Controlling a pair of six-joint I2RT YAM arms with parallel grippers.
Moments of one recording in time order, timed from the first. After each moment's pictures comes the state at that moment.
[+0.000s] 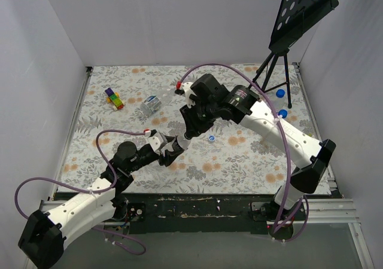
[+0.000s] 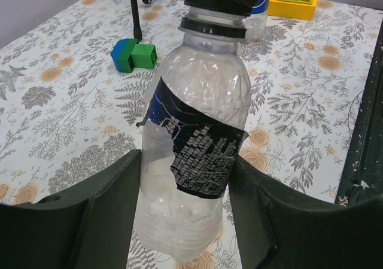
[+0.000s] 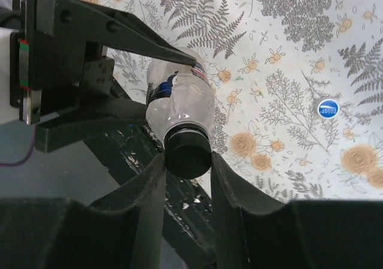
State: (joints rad) left arm -0.64 0.72 0.27 0.42 0.40 0.08; right arm 0.96 1.62 1.83 -1.09 -0.21 0.15
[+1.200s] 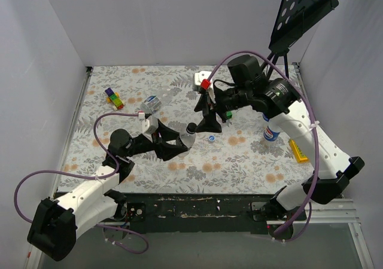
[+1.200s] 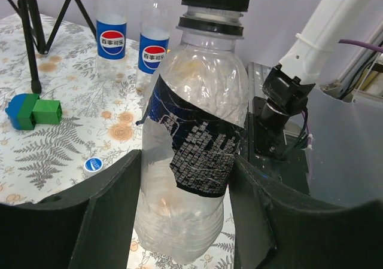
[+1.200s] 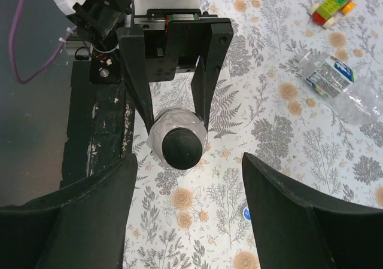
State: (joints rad) left arm -0.47 0.92 0.38 0.72 0.87 -0.34; right arm 0.77 1.45 1.84 -1.01 -0.73 -0.45
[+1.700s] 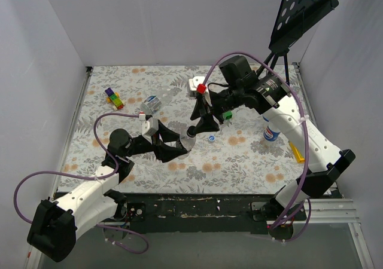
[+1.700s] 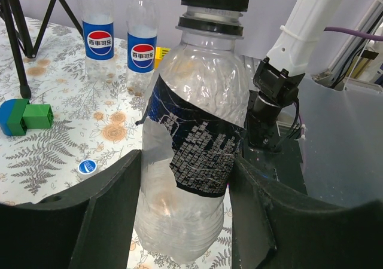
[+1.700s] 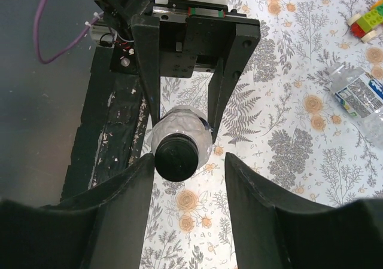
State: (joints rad) left arm -0.47 0.91 0.39 0.71 0.94 -0.31; right arm 0.77 1.53 1.88 -1.09 -0.85 -0.60
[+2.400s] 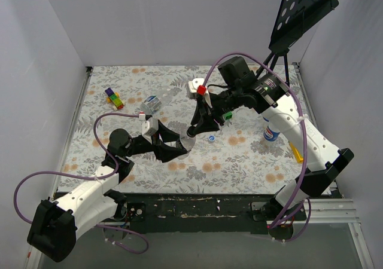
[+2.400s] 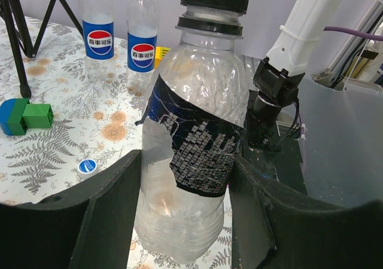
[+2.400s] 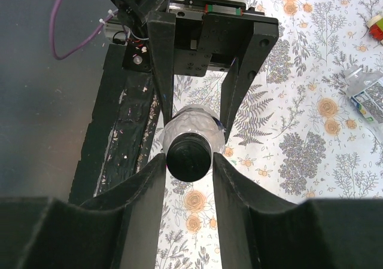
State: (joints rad) left arm -0.47 0.91 0.39 0.70 0.94 -0.31; right arm 0.77 1.55 1.88 -1.14 -0.90 -0.63
